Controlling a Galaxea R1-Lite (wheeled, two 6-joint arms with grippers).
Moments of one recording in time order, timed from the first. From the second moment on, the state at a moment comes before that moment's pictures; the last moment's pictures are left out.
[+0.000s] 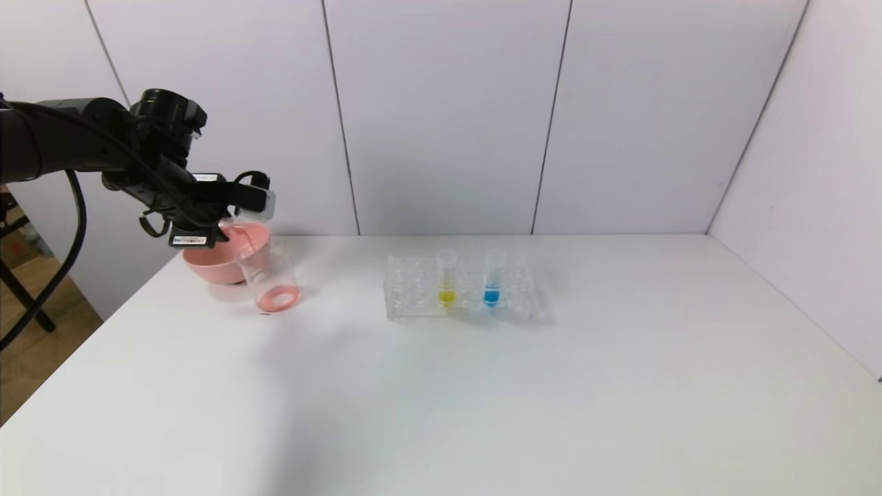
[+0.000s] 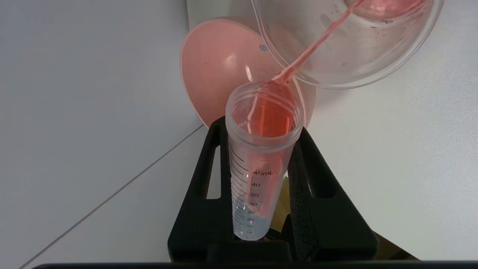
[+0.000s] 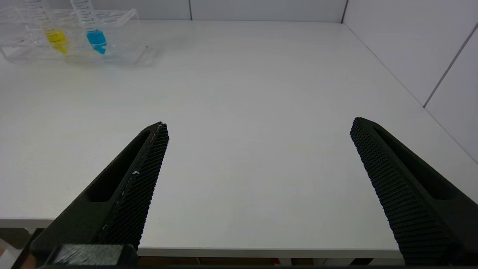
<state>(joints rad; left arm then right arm) 0.03 2.12 -2.00 0.67 0.05 1.53 0.00 0.00 0.00 0.01 0.00 0.00</state>
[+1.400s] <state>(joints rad) 0.01 2.12 -2.00 0.69 0.08 1.53 0.00 0.00 0.00 0.01 0.00 0.00</state>
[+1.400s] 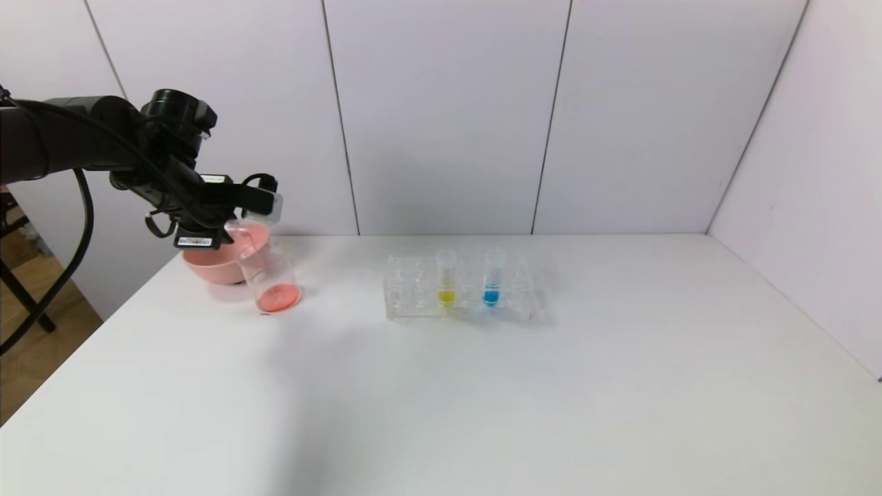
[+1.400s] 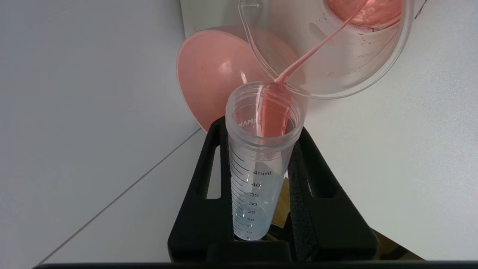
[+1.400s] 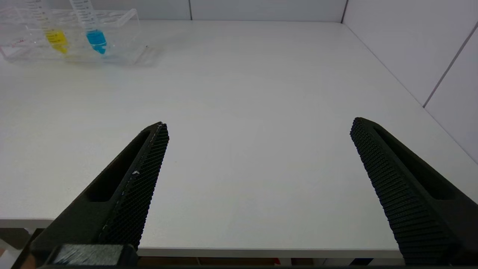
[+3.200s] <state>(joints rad) -0.03 2.12 -2.00 0.73 0.23 1.50 0.00 0.00 0.00 0.01 0.00 0.00</state>
